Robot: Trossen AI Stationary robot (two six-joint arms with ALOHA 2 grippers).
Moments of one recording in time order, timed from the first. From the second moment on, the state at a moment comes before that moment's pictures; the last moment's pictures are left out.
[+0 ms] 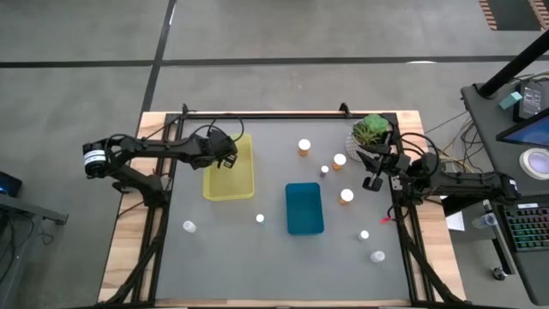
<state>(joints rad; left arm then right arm) 0.39 1.38 0.71 -0.53 -0.62 -0.62 -0.13 0.38 0.13 0.66 0.12 -0.38</state>
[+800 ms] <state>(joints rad) 0.39 1.30 0.81 -0.70 -0.62 -0.51 -0.13 0.38 0.13 0.66 0.12 -0.38</state>
